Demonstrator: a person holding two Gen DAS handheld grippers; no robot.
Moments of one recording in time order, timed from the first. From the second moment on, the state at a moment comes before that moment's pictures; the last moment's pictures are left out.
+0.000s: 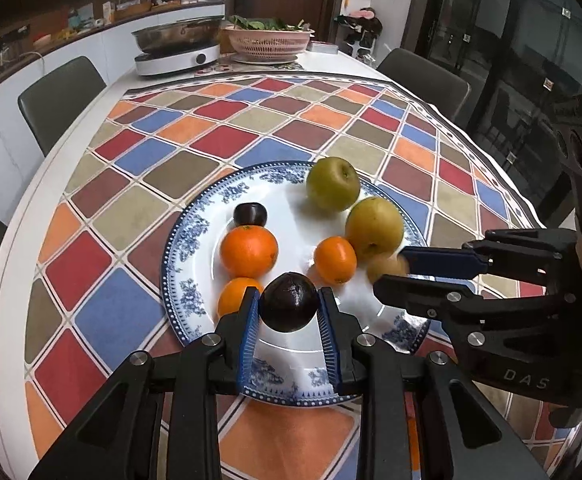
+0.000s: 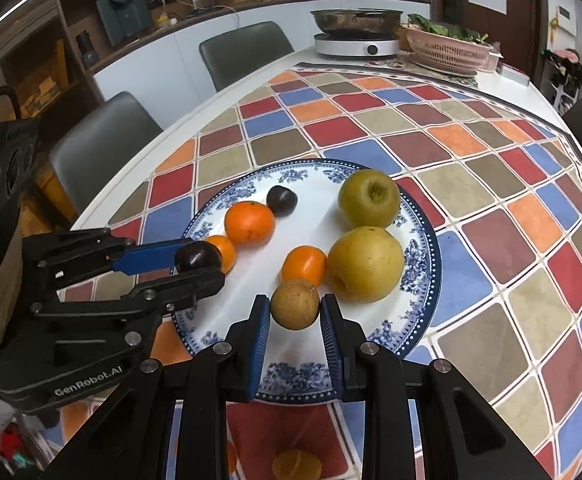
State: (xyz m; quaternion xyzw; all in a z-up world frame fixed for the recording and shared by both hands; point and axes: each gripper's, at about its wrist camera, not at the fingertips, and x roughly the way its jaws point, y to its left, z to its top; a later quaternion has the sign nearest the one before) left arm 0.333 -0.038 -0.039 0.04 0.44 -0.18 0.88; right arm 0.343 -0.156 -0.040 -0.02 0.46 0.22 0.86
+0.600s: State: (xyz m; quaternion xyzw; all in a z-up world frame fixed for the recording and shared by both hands) left arm 0.277 -0.036 0.016 0.06 0.37 -0.15 0.91; right arm 0.299 -0.174 0.008 -0.02 0.40 0.20 0.90
